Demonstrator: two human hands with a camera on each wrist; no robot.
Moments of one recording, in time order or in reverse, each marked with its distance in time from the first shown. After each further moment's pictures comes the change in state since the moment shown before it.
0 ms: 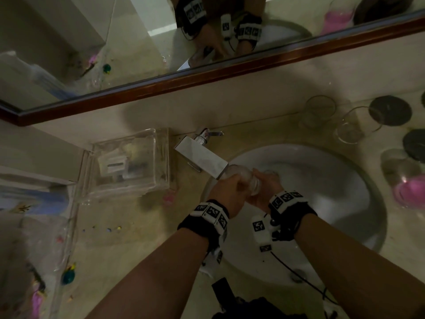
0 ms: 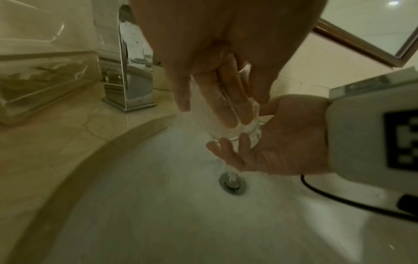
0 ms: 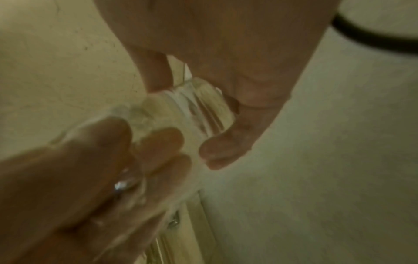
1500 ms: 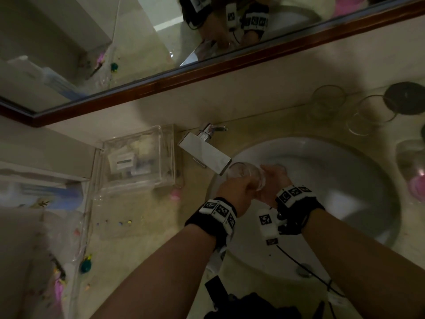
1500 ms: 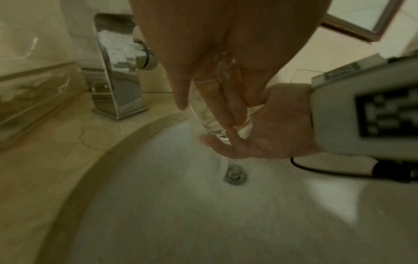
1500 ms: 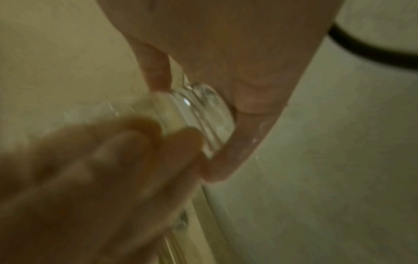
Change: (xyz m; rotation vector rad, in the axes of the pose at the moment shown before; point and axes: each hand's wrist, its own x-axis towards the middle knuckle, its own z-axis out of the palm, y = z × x) left_hand -0.005 0.003 0.004 0.151 -0.032 0.113; right_hand 0.025 0.008 -0.020 -0.379 0.002 -0.165
